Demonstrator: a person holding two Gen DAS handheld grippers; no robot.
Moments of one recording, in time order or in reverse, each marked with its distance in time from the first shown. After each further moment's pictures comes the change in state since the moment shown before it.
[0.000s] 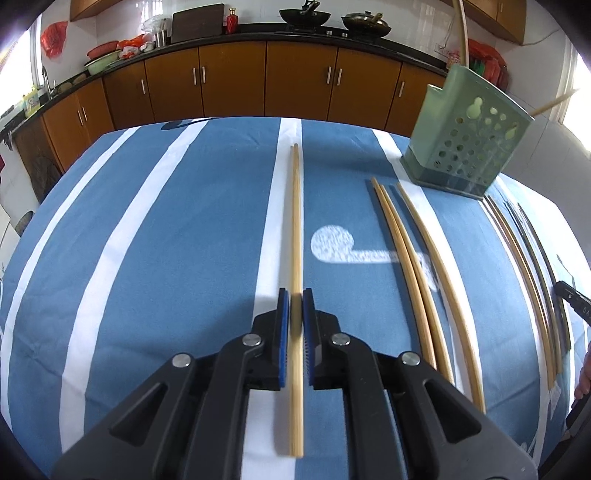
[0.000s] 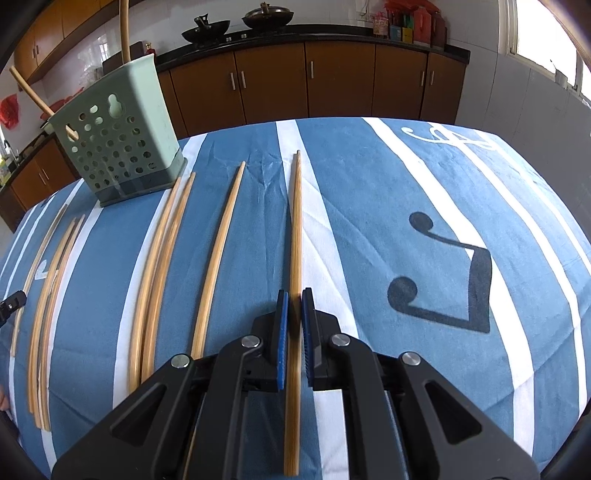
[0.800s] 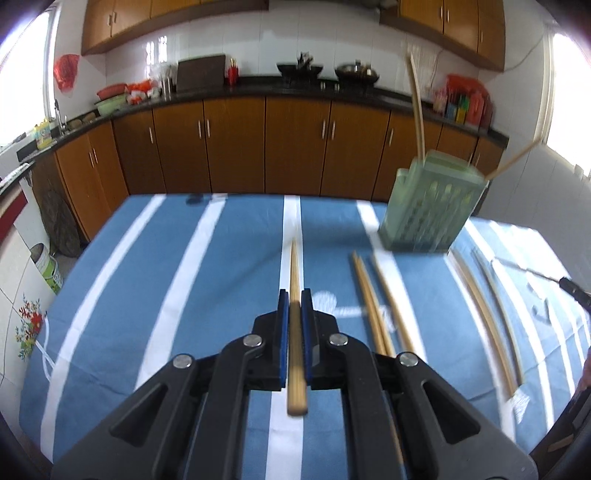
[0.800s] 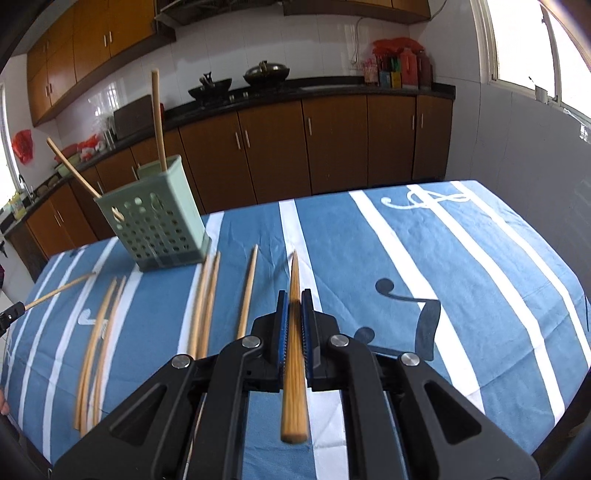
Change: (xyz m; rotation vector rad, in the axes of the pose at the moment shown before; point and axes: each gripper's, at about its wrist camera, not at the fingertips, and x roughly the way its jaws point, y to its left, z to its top) left arm -0.095 0.003 0.024 0.010 -0.211 -0.002; right arm -0.085 -0.011 0.028 0.045 -0.230 0.043
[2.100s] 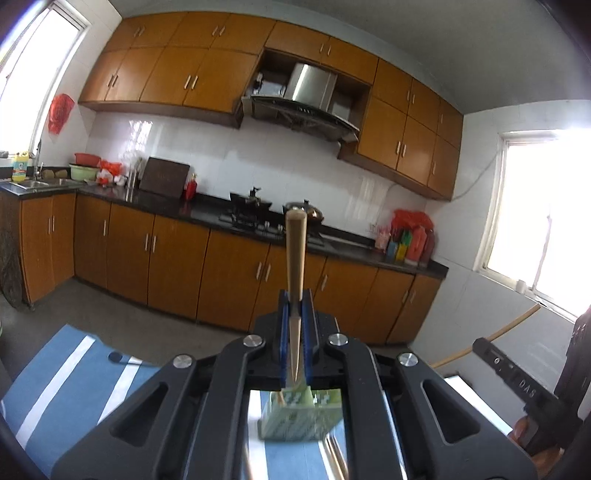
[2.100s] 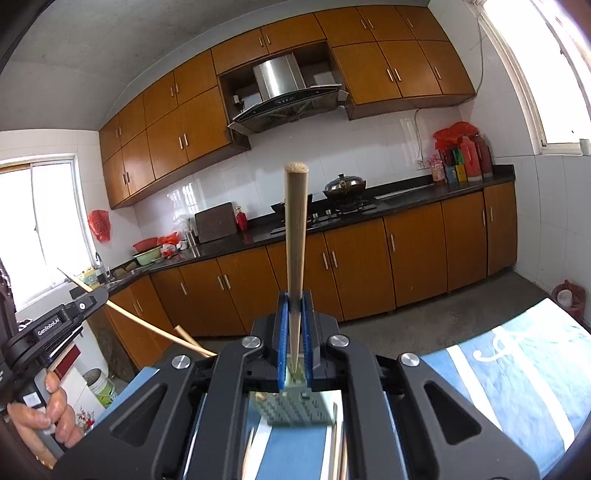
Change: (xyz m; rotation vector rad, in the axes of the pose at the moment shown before) left arm -0.090 -0.078 0.159 -0.125 -0.490 -0.242; right arm -0.062 0.080 0.140 0.008 -0.377 0.303
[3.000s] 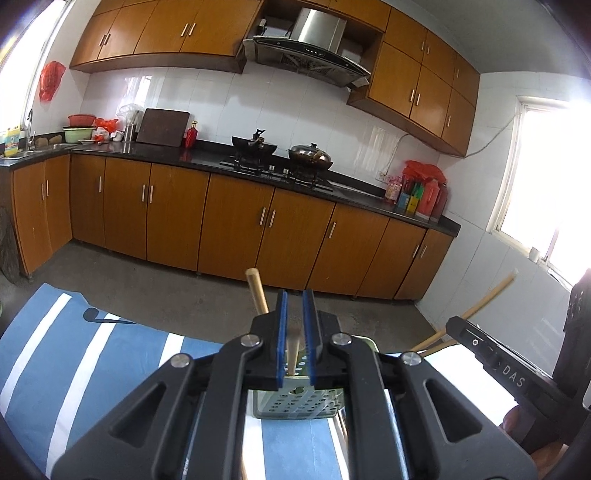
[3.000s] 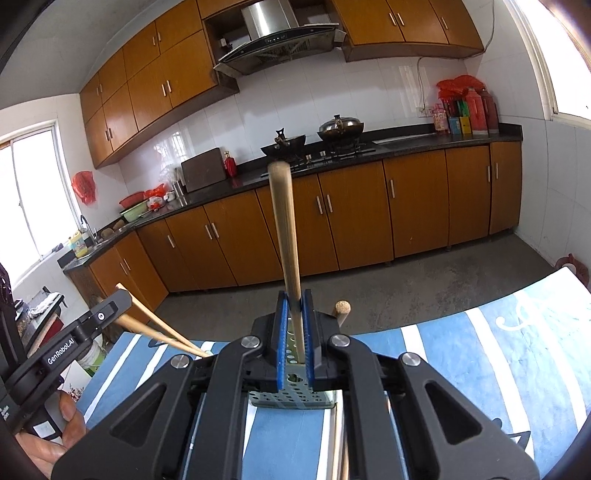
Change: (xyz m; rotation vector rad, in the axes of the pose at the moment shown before) left arm 0.088 0.014 -0.059 -0.013 0.208 0.020; right arm 0.061 -0.006 -0.035 0.001 0.200 -0.021
